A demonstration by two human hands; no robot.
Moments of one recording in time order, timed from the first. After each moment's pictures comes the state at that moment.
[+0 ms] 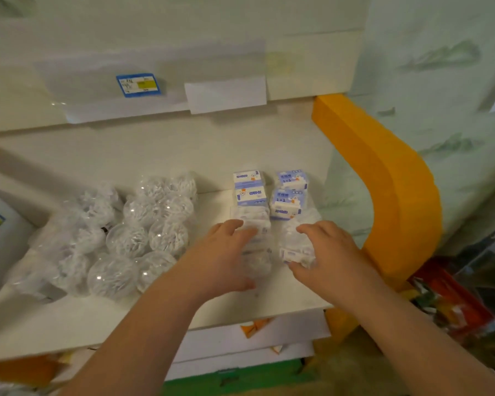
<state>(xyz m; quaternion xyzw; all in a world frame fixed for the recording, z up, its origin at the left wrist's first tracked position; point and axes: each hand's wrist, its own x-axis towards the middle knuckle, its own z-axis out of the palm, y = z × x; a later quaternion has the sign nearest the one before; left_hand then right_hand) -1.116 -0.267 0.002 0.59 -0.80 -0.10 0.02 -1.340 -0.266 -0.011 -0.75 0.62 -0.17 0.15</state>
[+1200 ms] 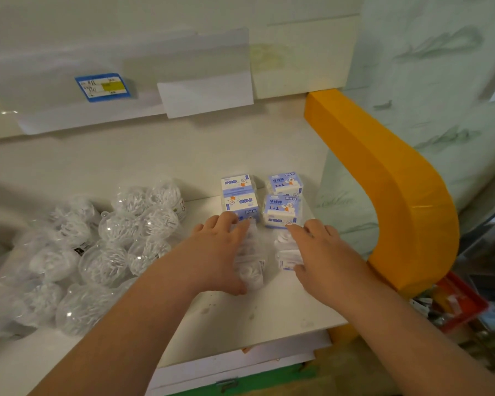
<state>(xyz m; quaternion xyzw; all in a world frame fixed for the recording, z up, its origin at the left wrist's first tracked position) -1.118 -0.321 0.001 0.56 -0.83 -0.03 -0.07 -1.336 -0.304 -0.017 -0.80 0.60 -0.06 0.06</state>
